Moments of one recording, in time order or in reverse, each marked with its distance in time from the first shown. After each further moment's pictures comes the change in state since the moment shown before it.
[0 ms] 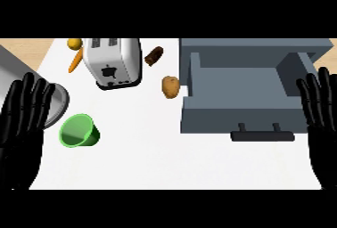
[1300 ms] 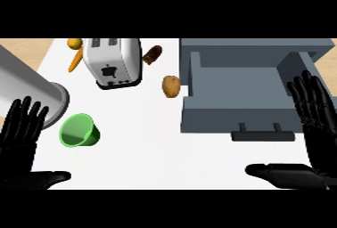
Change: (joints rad) left arm 0.097 0.038 0.243 0.320 0.322 -0.194 -0.063; right arm 0.007 -0.035 -0.031 0.079 0.005 0.089 -0.031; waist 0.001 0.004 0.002
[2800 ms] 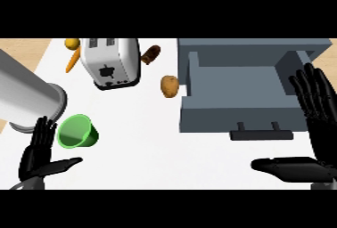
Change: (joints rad) left arm -0.398 0.197 0.161 1.358 -0.236 -0.049 -0.804; right arm -0.056 -0.010 -0.053 0.028 -0.033 0.057 0.025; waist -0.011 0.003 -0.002
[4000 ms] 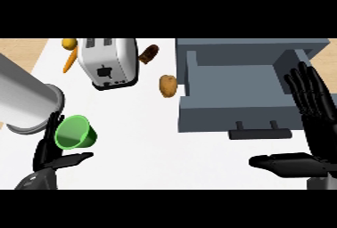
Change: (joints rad) left arm -0.135 -0.003 -0.005 0.223 -0.031 0.007 -0.105; right arm -0.019 0.004 -0.004 0.041 -0.004 0.020 -0.014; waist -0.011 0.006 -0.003
